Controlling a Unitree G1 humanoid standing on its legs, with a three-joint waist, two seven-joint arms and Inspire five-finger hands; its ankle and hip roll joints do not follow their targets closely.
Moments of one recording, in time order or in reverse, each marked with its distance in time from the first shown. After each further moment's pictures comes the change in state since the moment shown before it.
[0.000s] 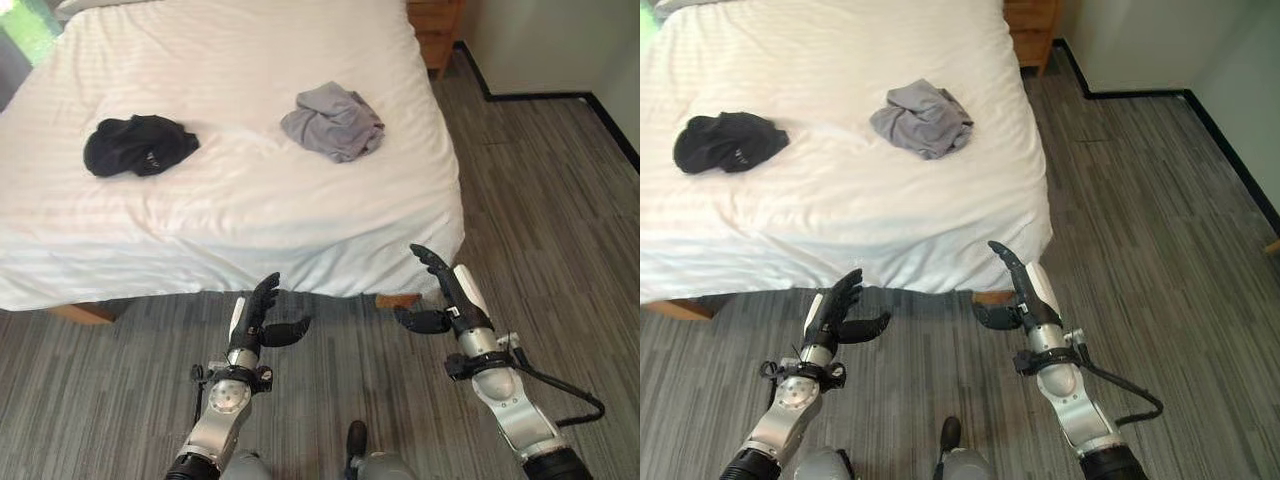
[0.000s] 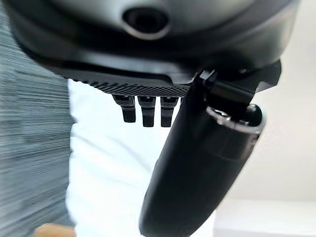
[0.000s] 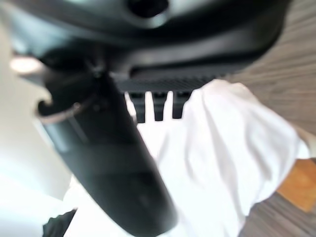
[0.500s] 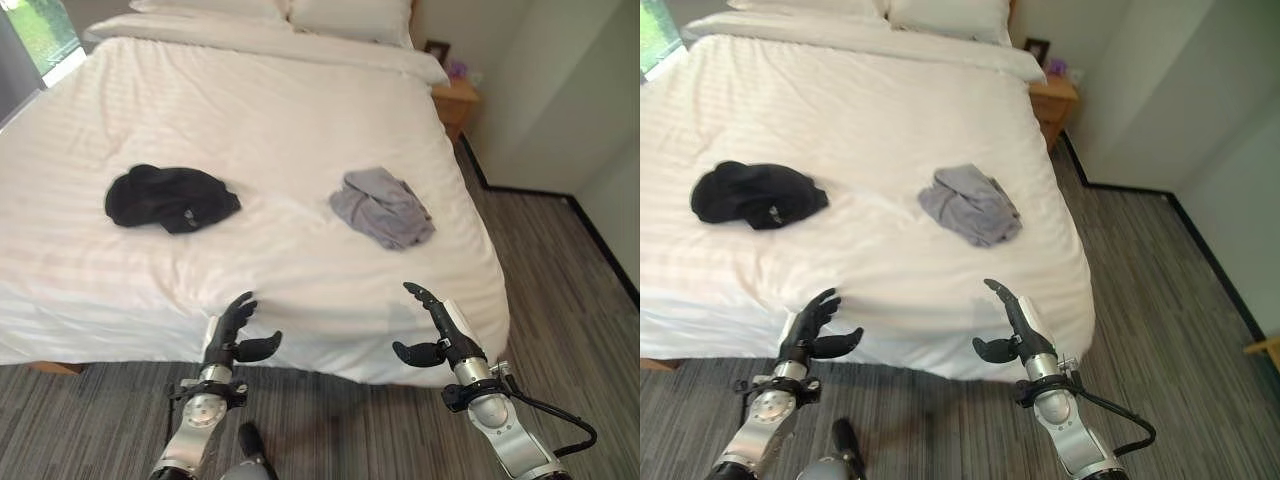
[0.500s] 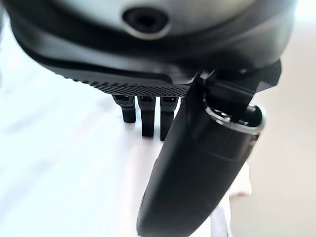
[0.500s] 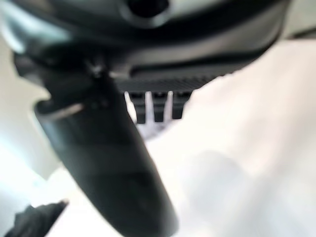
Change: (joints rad) left arm 0.067 0.146 0.102 0.051 -0.002 0.025 0.009; right arm 0.083 0.018 -0.072 -0.029 -0.141 0.020 -0.033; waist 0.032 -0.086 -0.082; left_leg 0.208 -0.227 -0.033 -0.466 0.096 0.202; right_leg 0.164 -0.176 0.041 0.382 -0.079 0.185
